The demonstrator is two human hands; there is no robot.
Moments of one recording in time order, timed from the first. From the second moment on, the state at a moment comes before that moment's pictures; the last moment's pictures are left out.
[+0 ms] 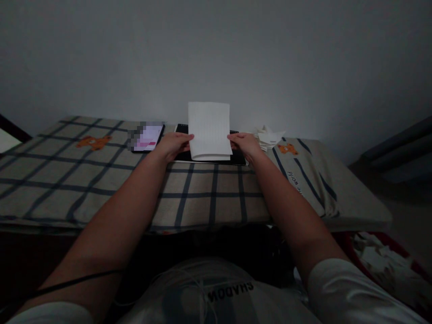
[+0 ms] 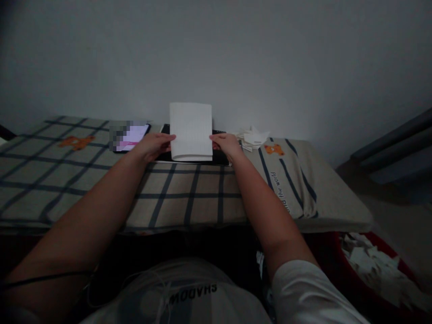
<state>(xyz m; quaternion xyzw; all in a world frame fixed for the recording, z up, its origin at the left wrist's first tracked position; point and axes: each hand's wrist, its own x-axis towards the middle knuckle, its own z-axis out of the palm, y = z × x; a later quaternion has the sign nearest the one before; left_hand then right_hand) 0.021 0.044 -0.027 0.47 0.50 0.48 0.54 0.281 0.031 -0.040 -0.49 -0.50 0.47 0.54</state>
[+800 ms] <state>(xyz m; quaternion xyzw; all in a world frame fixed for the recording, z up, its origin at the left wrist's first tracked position) 0.024 0.041 -0.029 0.49 0.46 0.45 0.60 0.278 0.029 -0.034 -0.53 -0.47 0.41 0.57</state>
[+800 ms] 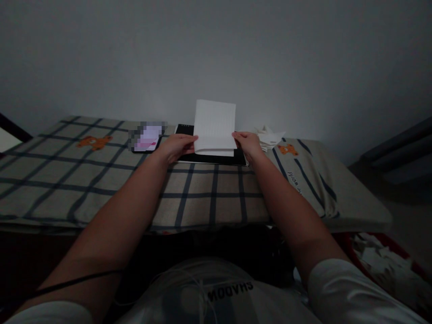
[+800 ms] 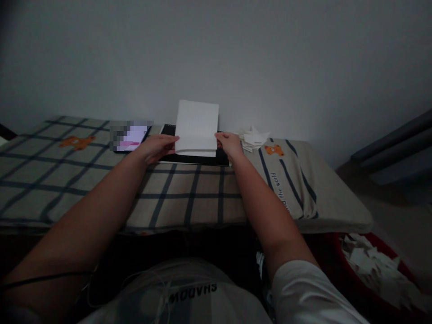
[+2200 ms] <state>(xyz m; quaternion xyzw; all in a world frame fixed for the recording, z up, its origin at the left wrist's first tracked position) 0.024 0.044 -0.025 0.55 0.50 0.57 0.37 0.276 0.021 -0.025 -0.56 -0.54 0.42 0.47</state>
